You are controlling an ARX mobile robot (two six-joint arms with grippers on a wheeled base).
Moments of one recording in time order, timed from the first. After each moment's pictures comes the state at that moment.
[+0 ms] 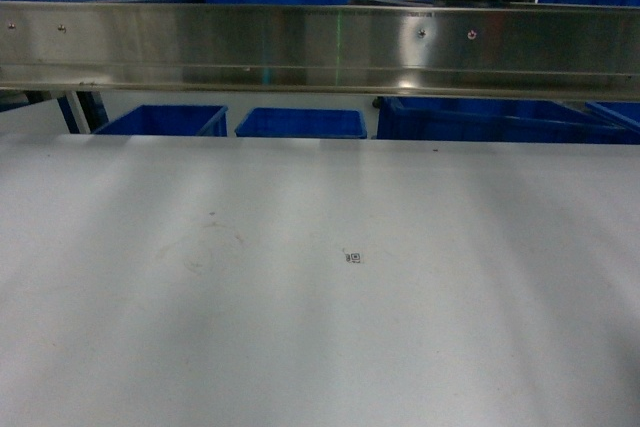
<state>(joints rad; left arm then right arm) 0.00 0.01 0.01 0.00 0.00 0.00 -0.02 1.20 0.58 0.27 0.00 -0.09</state>
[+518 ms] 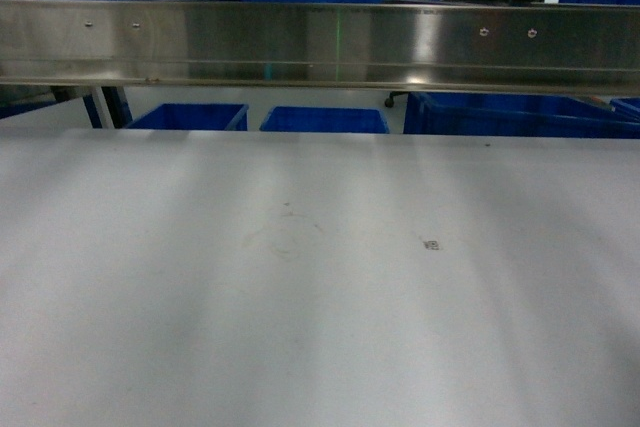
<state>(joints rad) 0.00 0.01 0.01 -0.01 0.00 0.00 -0.03 1.20 0.58 0.27 0.01 -0.10</state>
